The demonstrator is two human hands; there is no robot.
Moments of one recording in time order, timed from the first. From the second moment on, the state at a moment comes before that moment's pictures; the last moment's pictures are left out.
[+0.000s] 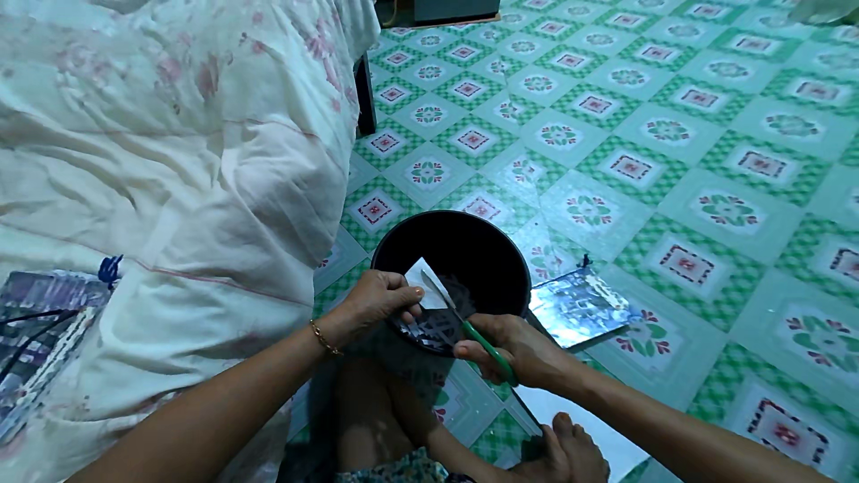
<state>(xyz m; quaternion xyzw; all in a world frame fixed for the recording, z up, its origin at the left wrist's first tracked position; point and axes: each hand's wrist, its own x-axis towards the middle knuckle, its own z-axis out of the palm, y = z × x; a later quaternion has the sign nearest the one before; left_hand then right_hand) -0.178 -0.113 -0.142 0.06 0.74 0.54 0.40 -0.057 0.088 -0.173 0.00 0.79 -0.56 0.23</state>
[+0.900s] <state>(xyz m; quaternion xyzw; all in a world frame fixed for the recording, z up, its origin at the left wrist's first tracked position) -0.188 -0.114 -0.145 -0.02 0.74 0.58 0.34 -0.054 0.090 -0.170 -0.01 0.79 -0.55 0.29</state>
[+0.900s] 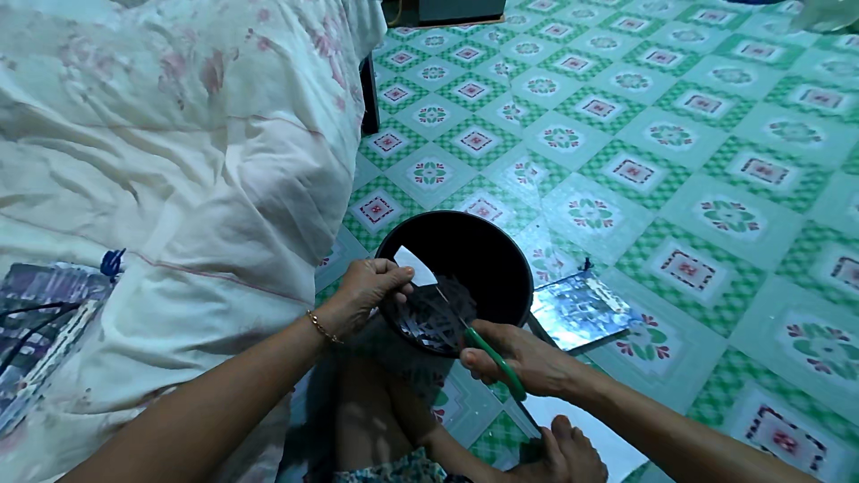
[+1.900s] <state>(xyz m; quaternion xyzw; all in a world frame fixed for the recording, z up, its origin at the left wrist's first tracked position) -0.175 -0.113 -0.143 0.08 0.72 0.53 0.44 -0.055 0.077 -0.172 0.01 0.76 -0.60 0.25</state>
